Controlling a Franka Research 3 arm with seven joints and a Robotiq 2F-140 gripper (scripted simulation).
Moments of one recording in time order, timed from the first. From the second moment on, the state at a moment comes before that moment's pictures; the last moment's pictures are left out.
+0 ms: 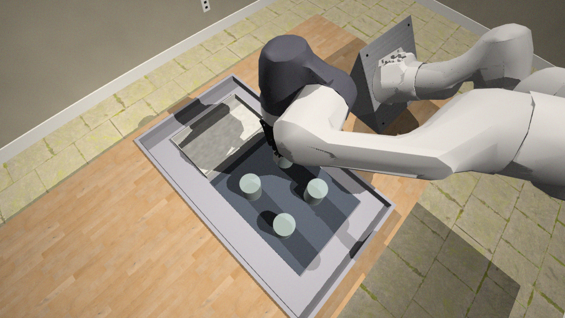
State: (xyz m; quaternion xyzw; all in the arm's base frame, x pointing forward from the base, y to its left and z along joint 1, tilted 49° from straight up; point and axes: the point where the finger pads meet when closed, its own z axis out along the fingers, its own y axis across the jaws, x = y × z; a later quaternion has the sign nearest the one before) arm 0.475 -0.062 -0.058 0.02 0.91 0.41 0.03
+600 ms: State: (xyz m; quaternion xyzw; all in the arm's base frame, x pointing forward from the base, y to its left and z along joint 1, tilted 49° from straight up) arm 0.473 -0.064 -0.057 0.02 0.91 0.41 0.03
